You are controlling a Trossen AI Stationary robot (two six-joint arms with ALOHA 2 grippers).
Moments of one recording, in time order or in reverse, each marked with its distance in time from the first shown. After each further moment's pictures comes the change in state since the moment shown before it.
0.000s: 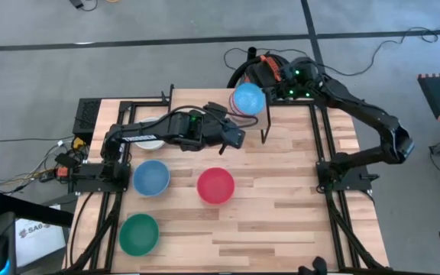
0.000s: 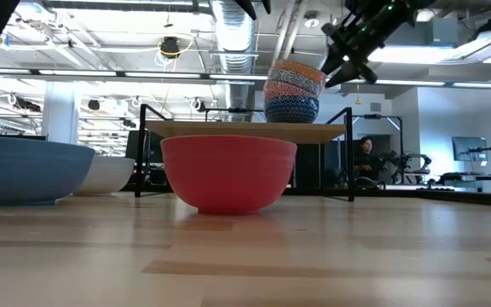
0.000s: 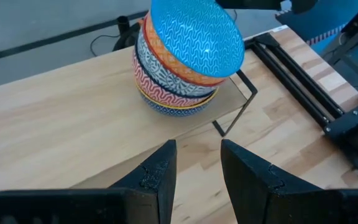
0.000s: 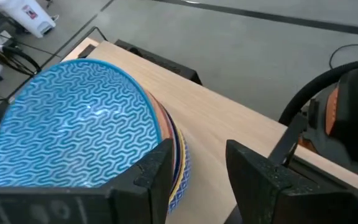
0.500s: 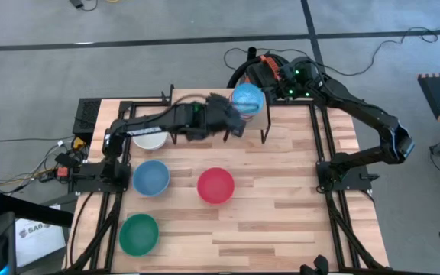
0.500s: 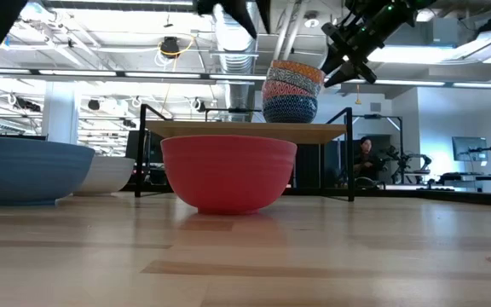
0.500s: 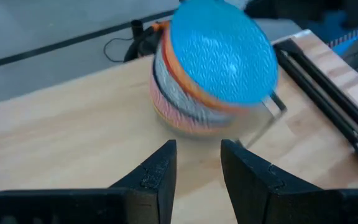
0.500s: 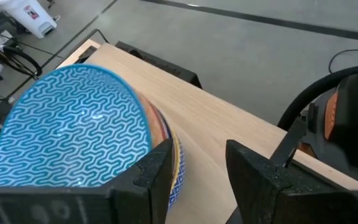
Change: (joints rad) left arm 0.107 0.000 -0.064 0.093 0.017 0.080; right arm -0.008 0.001 0.000 0.011 -0.002 -0.018
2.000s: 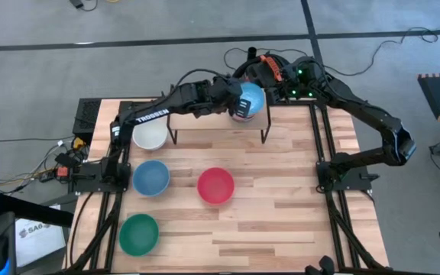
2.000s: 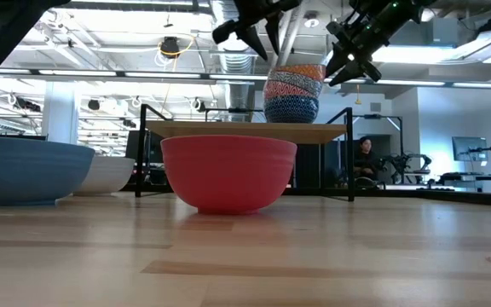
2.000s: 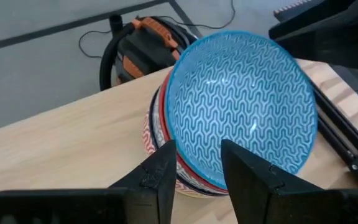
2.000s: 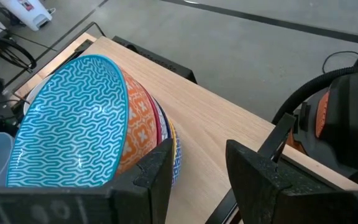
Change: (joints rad) left arm 0.190 0.064 0.048 0.137 0.211 0.160; right arm -0.017 -0.026 0.000 -0.044 0.000 -0.039
